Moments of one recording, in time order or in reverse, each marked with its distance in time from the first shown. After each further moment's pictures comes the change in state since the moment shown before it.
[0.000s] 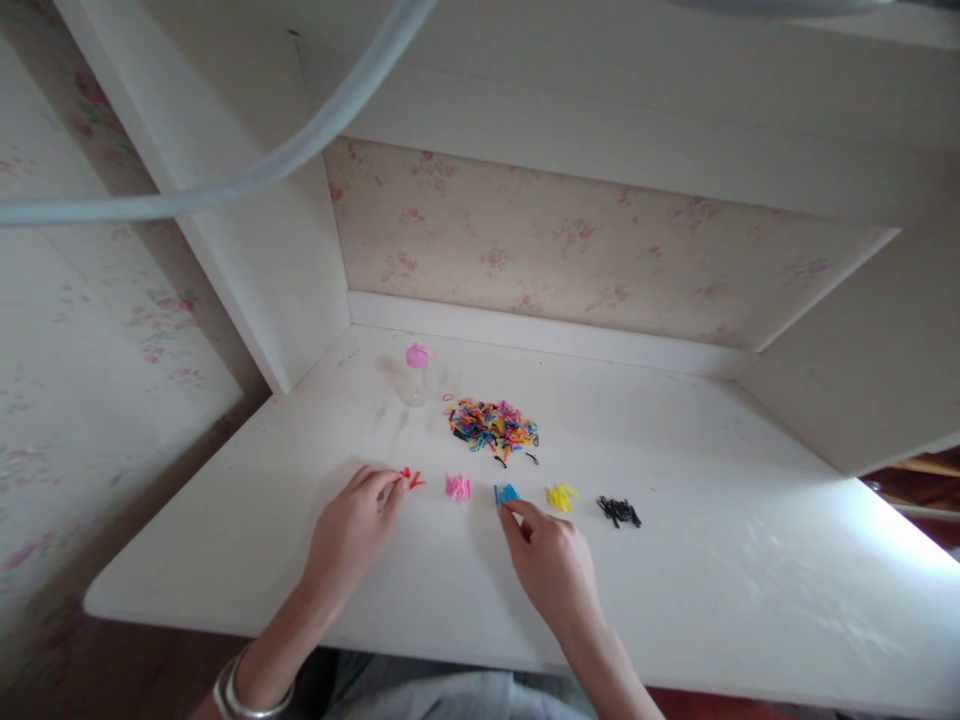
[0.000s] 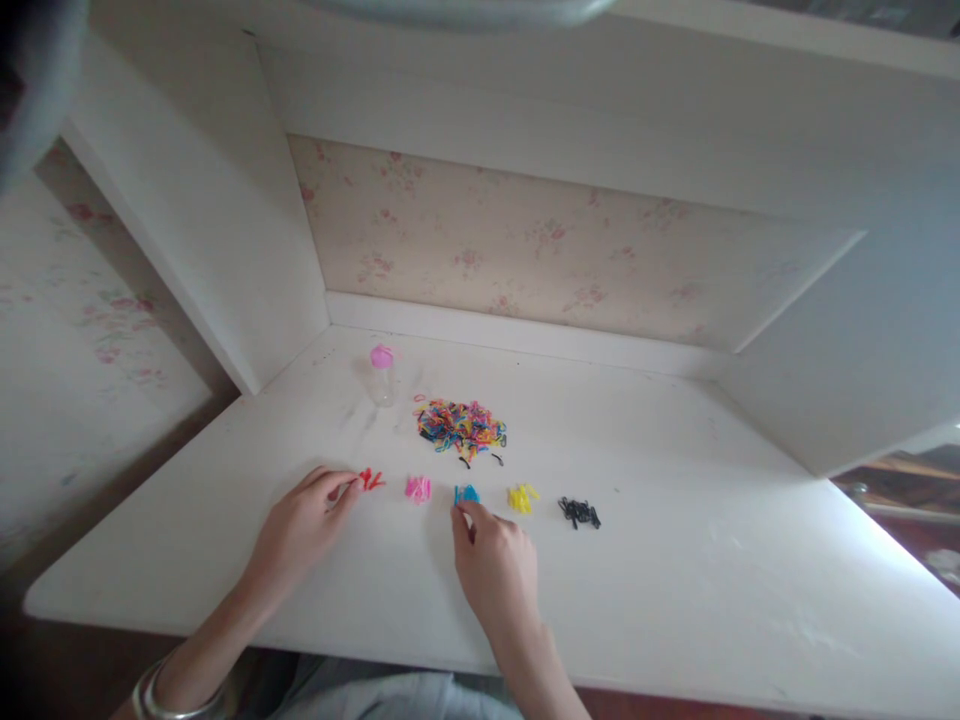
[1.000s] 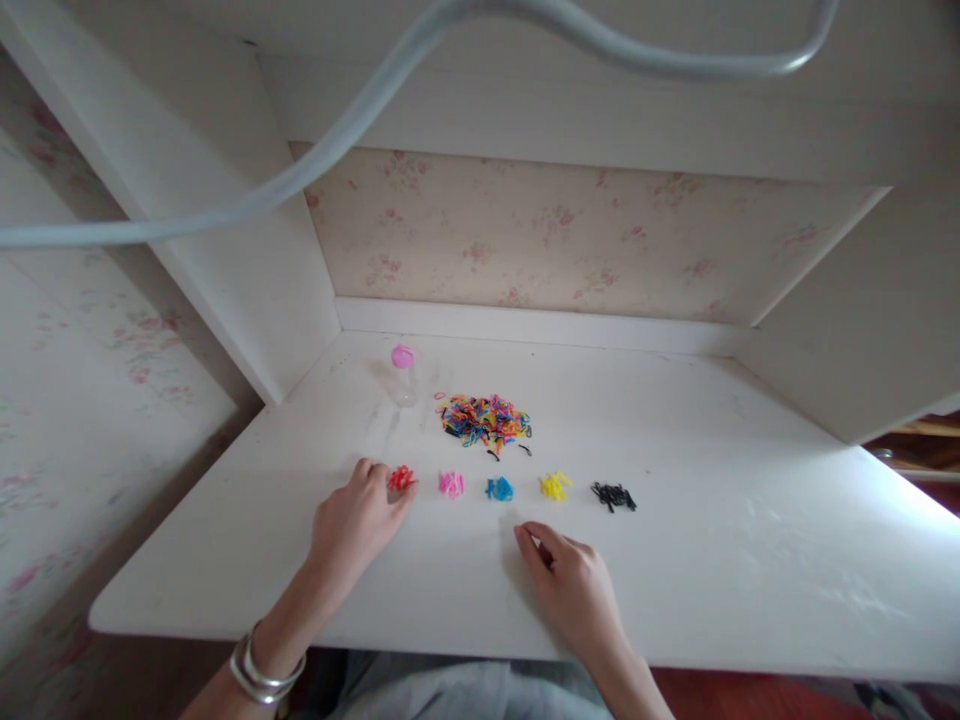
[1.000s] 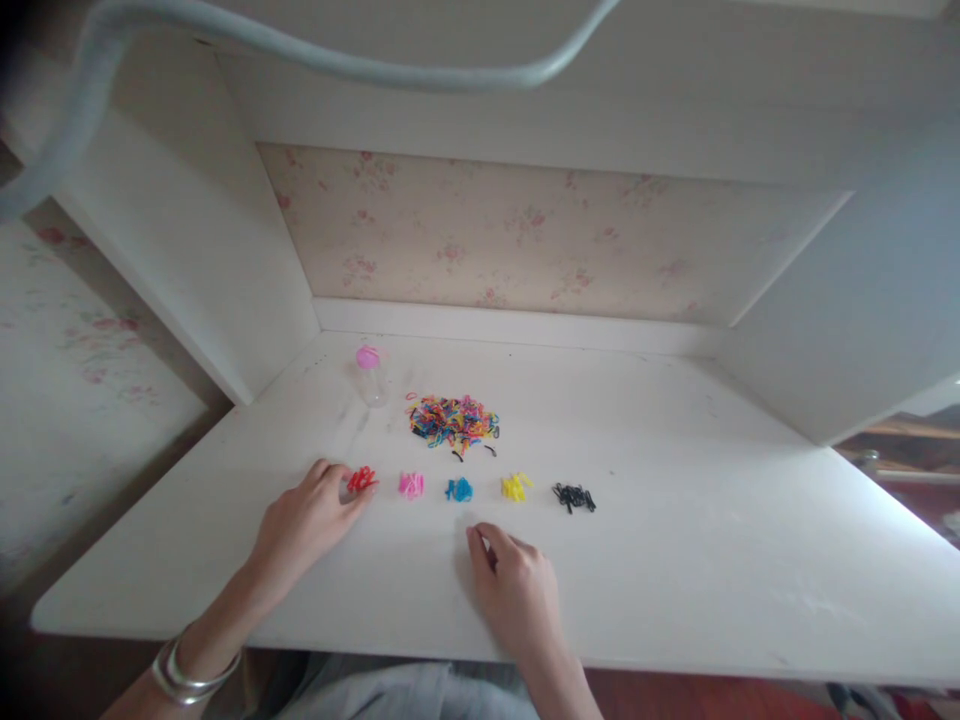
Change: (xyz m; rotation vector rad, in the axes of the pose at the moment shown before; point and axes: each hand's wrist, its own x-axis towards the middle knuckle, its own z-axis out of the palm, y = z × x) left_hand 0.008 0.020 0.000 0.519 -0.113 0.004; right_hand -0.028 0.041 0.009 0.165 0.025 0.007
